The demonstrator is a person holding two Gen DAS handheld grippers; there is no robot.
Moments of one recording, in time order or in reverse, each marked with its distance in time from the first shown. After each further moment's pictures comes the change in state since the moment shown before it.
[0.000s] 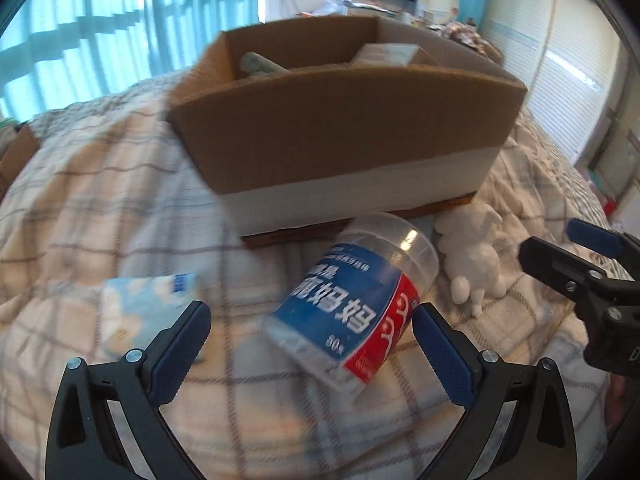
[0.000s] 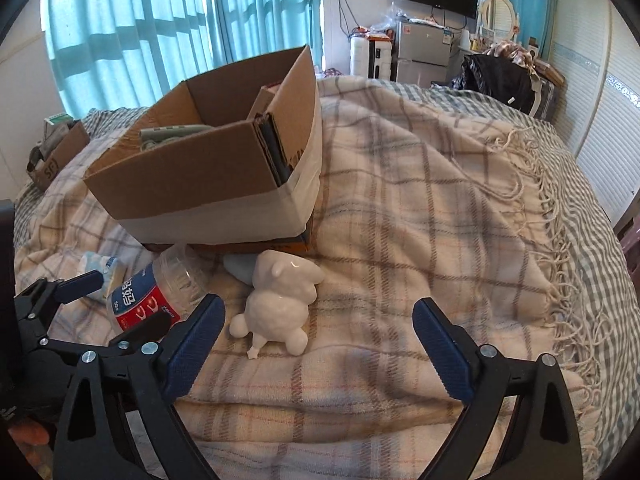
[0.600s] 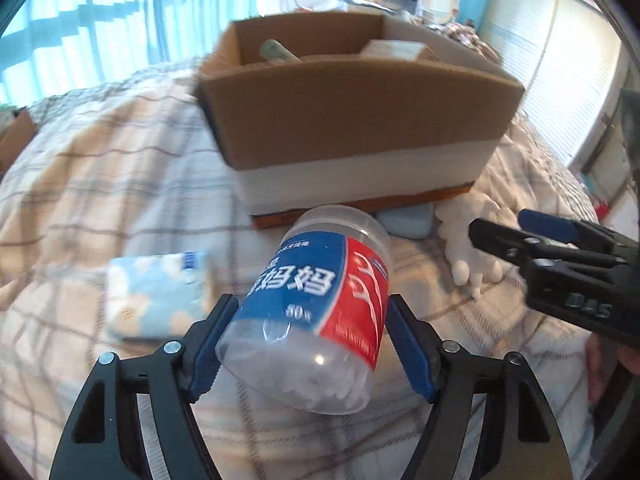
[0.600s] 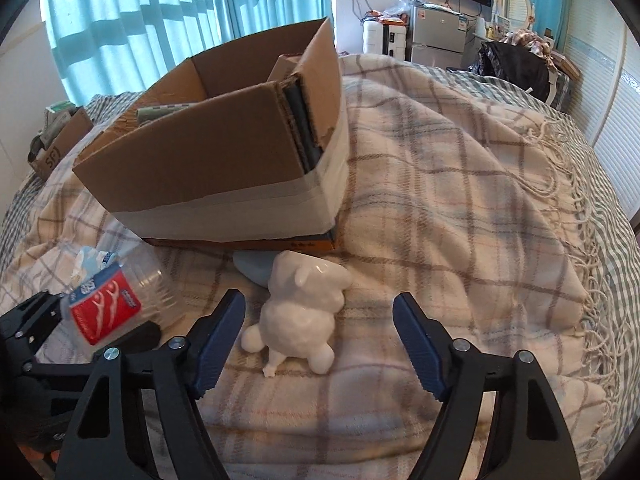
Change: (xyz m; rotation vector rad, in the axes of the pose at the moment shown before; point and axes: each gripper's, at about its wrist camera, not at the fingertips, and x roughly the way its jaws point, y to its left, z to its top) left arm -0.021 0.014 -0.017 -0.051 0.008 -0.007; right arm 0.031 0.015 0.006 -0.027 0.063 0.031
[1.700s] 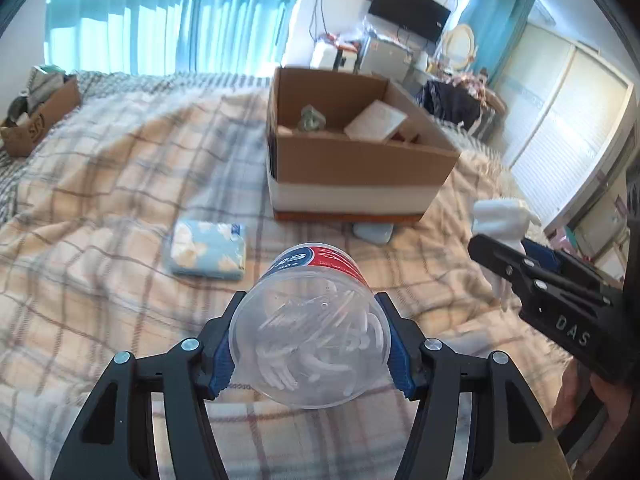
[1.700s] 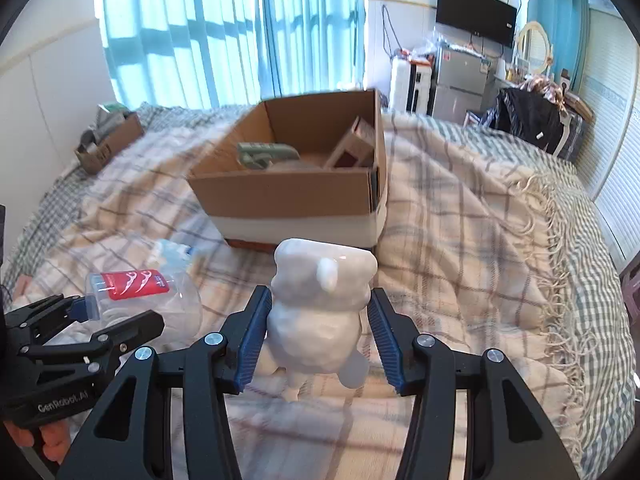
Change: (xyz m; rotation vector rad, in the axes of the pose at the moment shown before) left arm -0.099 0.015 -0.018 -0.161 -0.076 -0.070; right arm -0.108 0.036 -0.019 -0.088 -0.133 0.055
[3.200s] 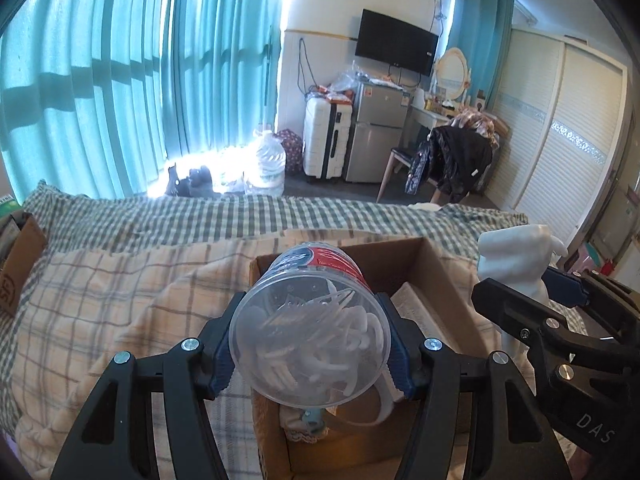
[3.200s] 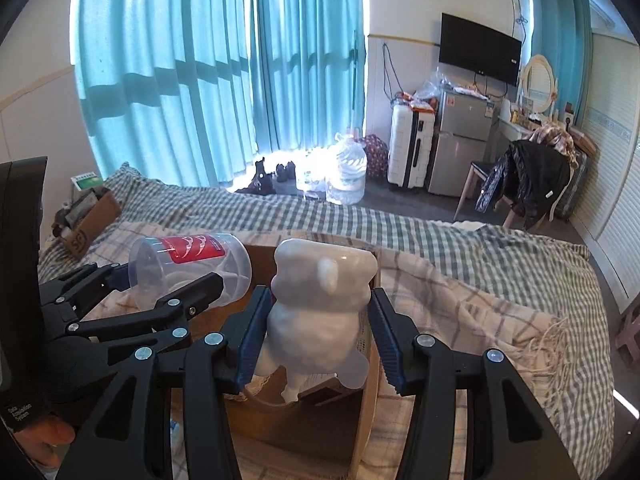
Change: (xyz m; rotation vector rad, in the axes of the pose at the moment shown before) left arm 0.096 -0.016 0.217 0.127 -0.159 0.050; right arm 0.078 -0.018 0.198 -0.010 -0.105 -0.009
